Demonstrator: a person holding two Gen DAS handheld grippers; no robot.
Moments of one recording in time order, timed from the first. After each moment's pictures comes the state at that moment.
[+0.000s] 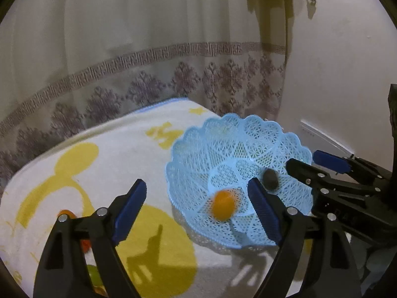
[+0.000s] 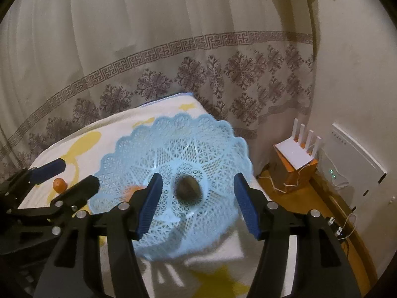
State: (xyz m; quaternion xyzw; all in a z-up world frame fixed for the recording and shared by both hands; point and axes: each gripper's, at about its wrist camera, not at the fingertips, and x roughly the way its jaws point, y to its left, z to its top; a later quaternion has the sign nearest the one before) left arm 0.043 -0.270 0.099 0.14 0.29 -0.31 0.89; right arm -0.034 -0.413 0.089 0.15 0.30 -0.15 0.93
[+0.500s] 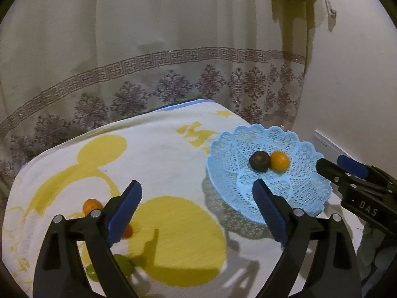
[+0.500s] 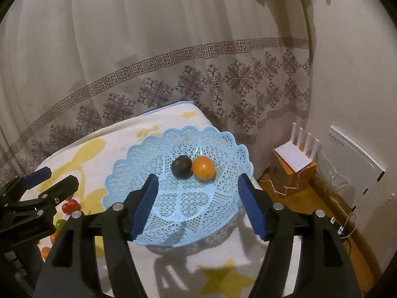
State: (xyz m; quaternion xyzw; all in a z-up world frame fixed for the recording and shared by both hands) left arm 0.050 -0.226 0.115 0.11 0.29 -0.27 0.91; right arm -0.047 -0.401 0.105 0.16 0.28 -0.15 0.94
